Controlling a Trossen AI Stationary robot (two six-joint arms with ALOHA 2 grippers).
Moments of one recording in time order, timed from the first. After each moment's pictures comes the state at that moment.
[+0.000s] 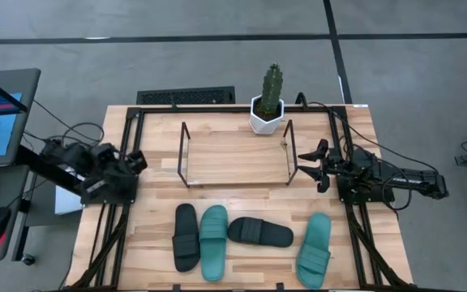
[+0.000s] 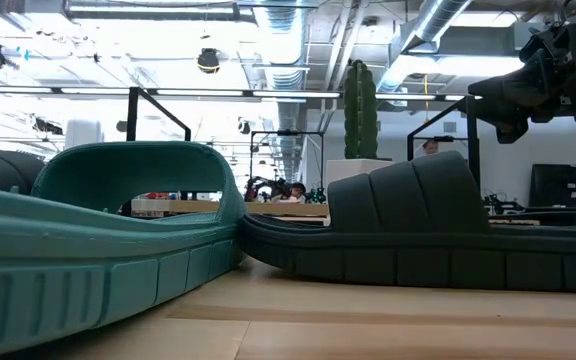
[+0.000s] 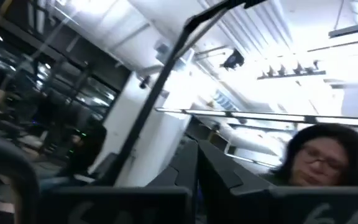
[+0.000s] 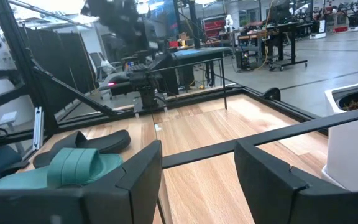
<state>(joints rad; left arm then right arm) -0.43 0.12 0.28 0.45 -0.01 -0.51 -0.13 0.02 0.01 0.00 0.00 0.13</state>
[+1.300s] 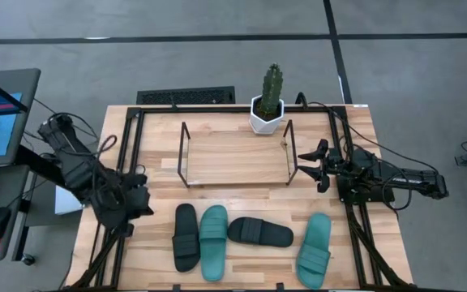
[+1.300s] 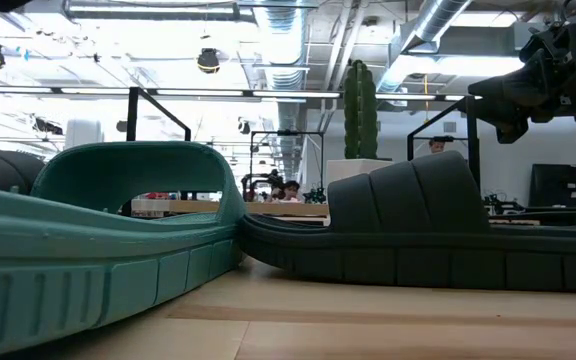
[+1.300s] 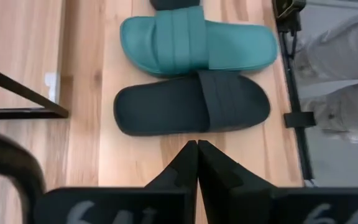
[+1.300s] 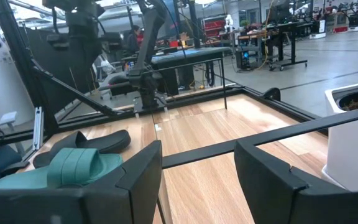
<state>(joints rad) -0.84 0.96 1.02 -1.07 -0.31 -0.76 -0.13 0.02 0.01 0.00 0.00 0.13</state>
